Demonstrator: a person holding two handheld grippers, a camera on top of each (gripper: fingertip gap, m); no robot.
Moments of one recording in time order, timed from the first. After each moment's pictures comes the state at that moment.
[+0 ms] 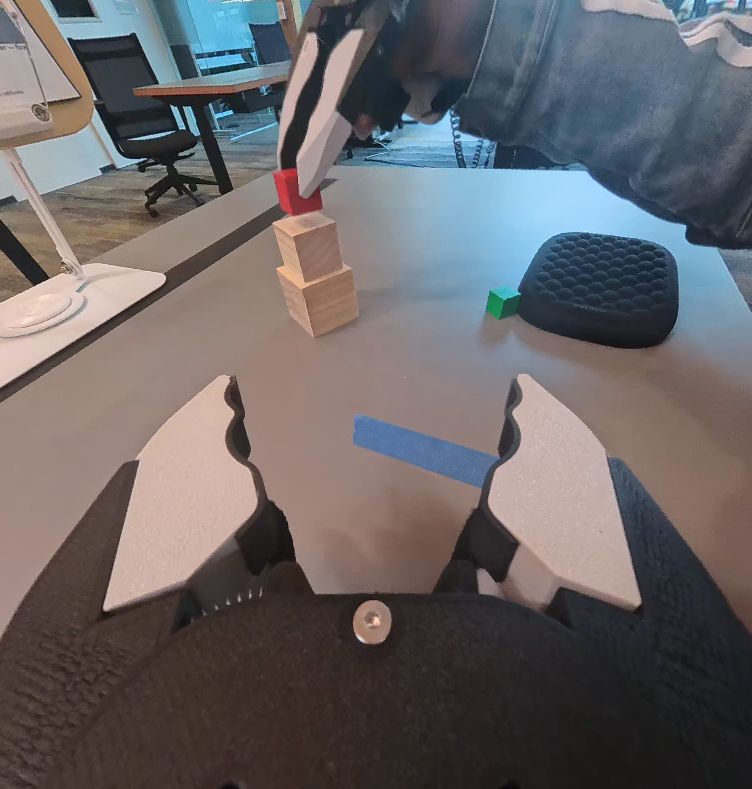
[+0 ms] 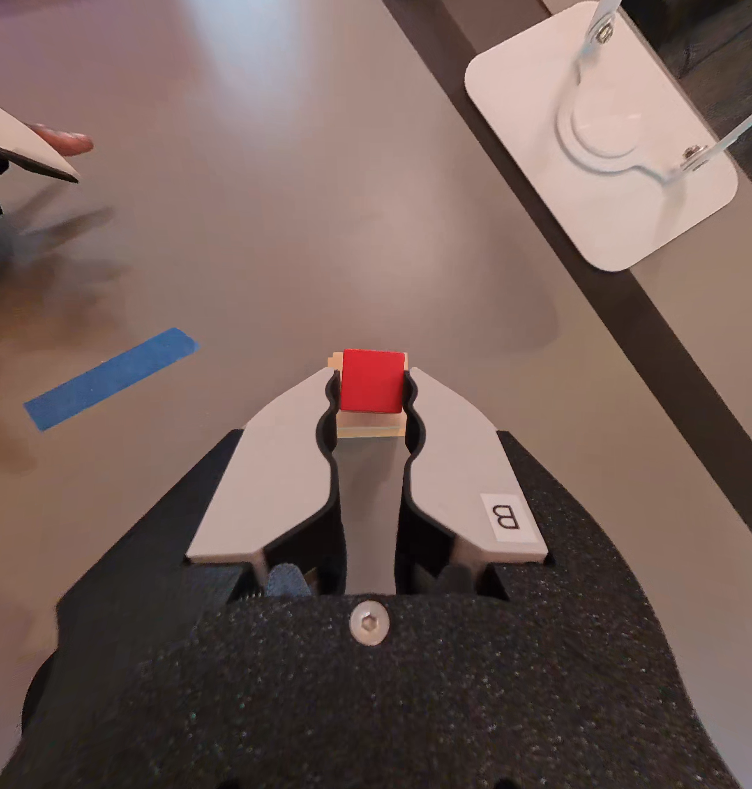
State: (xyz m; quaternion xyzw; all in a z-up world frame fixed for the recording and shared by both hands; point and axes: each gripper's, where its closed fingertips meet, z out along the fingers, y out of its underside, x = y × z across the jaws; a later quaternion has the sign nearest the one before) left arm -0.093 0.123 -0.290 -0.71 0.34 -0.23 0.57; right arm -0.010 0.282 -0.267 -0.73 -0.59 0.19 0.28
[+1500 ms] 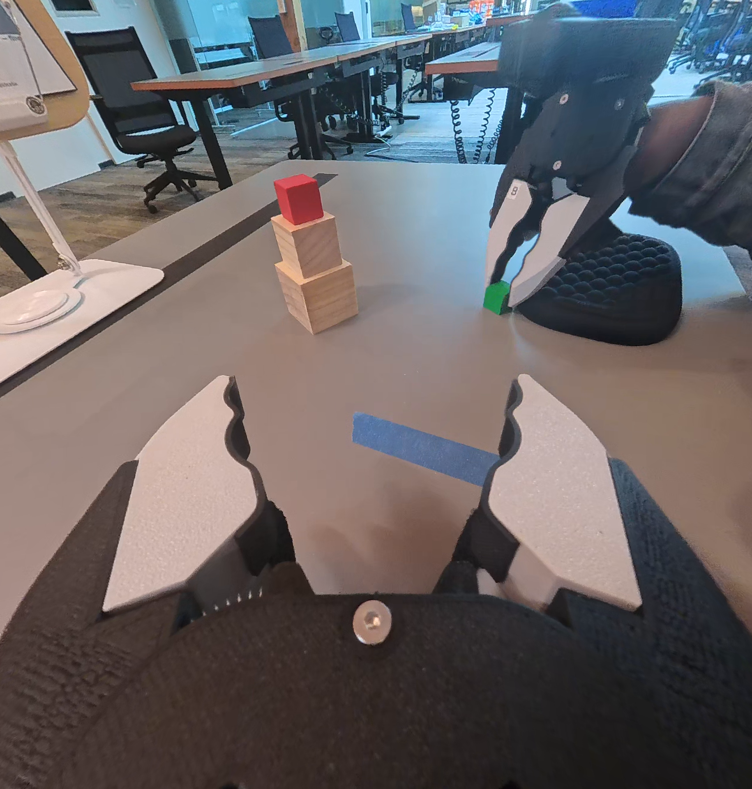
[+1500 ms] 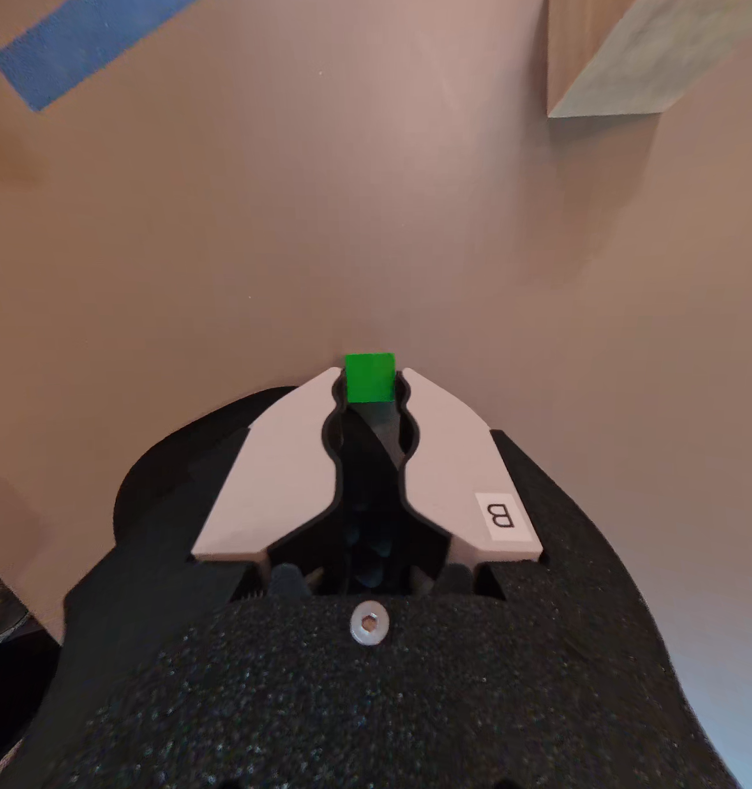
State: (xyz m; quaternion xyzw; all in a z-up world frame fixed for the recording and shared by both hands) left arm -0.093 0.124 -0.293 -0.71 0.35 -0.23 0.57; right arm 0.097 0.152 -0.372 -0.77 -0.59 0.13 0.19
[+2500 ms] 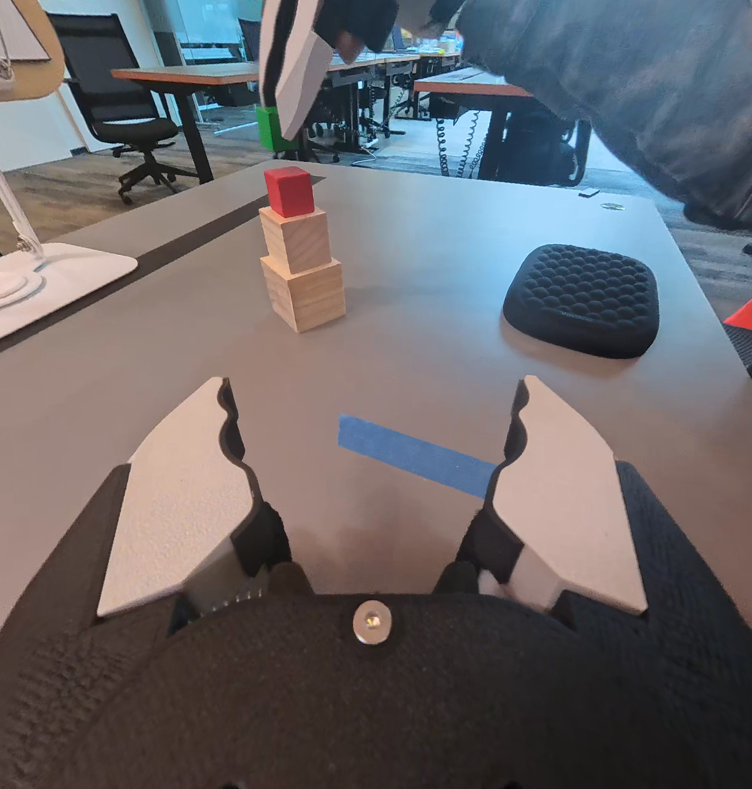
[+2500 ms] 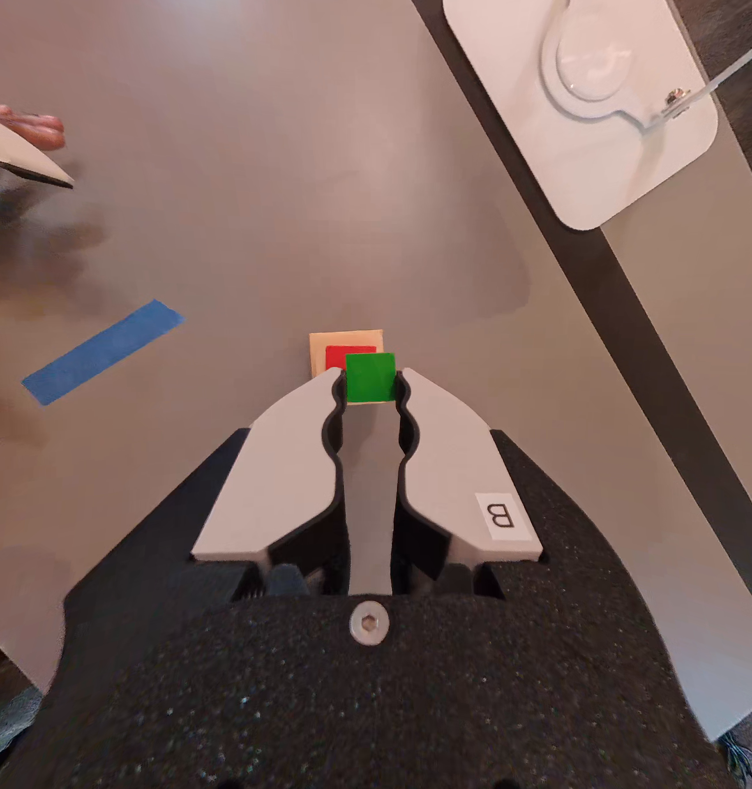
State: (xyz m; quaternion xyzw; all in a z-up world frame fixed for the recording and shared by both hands) left arm -0.087 0.125 -0.299 -0.71 0.33 -0.26 0.56; right arm -0.001 0.290 -0.246 -0.76 -0.59 0.12 0.22
